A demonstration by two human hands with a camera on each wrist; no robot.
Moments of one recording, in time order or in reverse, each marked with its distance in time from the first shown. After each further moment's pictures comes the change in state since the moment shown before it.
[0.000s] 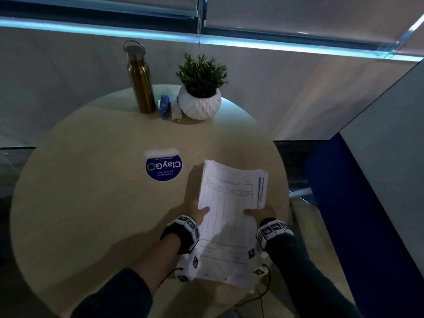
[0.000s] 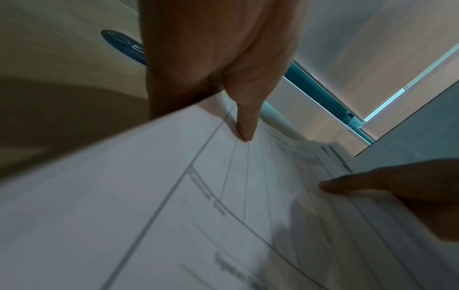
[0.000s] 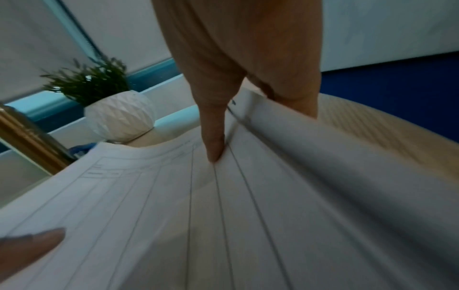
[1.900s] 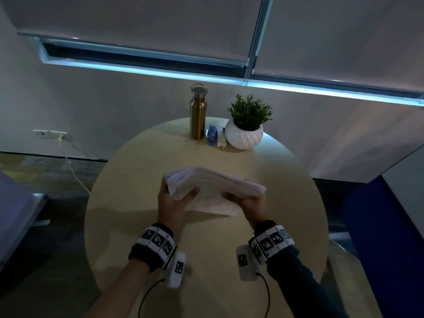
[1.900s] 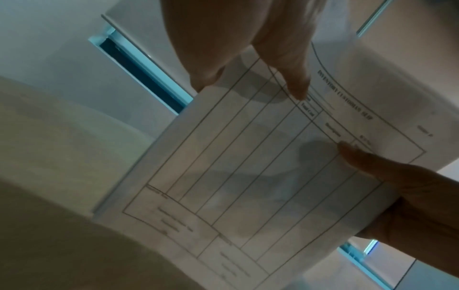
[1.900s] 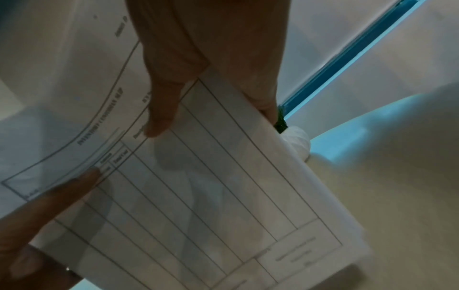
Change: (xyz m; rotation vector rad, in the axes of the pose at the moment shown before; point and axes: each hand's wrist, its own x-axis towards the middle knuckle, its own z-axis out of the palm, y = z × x) left_hand -0.090 0.017 -0.190 -0.366 0.590 0.707; right_hand -0.159 -0.115 0.099 0.380 -0.432 -0.949
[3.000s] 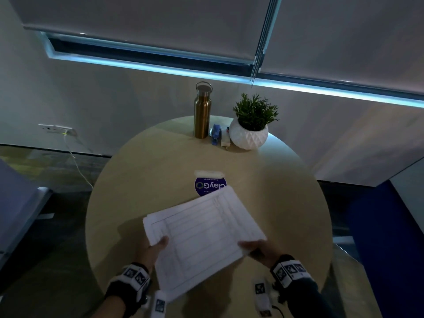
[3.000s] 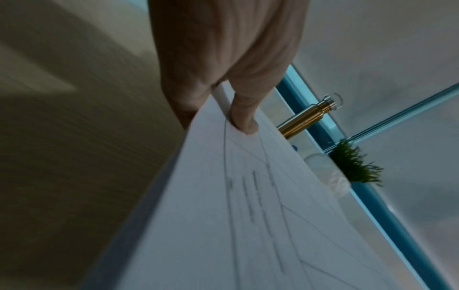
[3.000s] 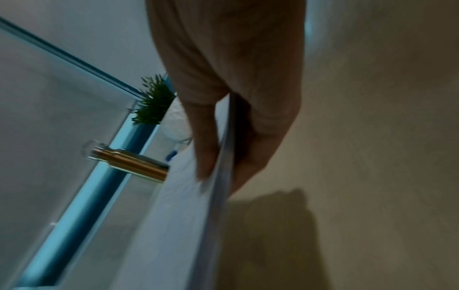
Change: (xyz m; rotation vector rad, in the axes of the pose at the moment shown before) left_hand -0.076 -0.097 -0.064 -0.036 0.050 -0.829; right_hand -0.047 0.101 -0.066 0.110 -0.047 0.907
